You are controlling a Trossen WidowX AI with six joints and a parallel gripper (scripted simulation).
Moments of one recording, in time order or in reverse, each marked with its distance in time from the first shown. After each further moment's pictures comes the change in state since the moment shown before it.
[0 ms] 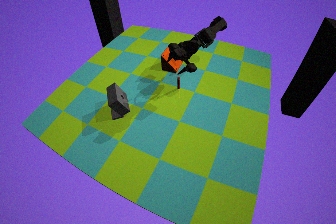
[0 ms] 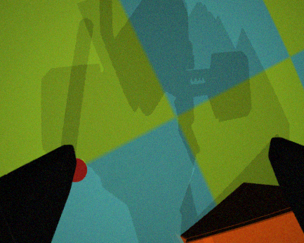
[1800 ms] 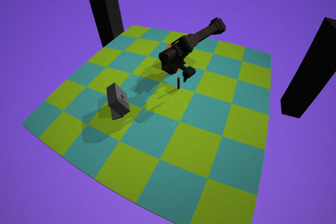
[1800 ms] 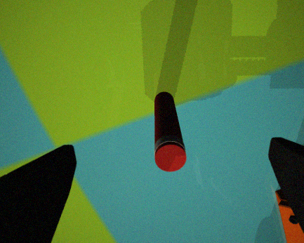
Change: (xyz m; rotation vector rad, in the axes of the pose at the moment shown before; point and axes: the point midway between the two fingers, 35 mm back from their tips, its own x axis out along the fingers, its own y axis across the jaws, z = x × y) arm 0.033 0.041 -0.006 -0.010 0.493 0.439
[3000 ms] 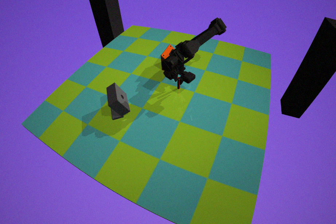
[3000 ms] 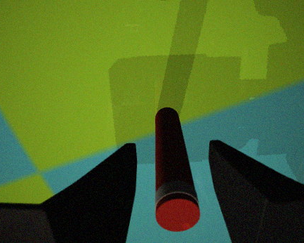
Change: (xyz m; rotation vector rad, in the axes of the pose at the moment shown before) arm 0.037 0.001 -0.002 0.001 0.000 0.004
